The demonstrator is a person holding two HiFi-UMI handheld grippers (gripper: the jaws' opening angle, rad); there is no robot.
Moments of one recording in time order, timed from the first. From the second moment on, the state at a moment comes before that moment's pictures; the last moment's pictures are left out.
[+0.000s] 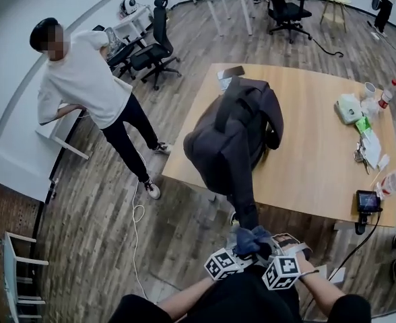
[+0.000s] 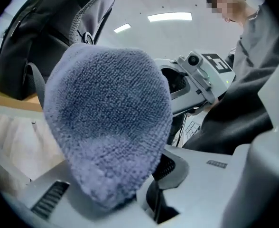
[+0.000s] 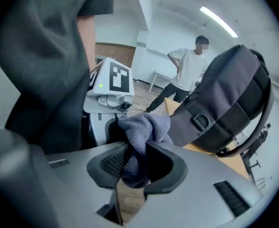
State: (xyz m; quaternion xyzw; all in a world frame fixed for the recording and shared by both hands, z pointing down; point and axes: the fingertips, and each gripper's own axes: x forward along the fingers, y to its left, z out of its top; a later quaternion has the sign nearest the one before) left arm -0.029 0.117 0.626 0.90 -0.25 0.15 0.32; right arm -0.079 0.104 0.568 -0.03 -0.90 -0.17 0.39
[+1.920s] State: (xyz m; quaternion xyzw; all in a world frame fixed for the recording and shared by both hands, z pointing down) left arm -0.041 0.112 0.622 0.90 -0.30 0.14 0.28; right arm -0.153 -0.033 0.484 0.23 -0.93 -0.14 0.26
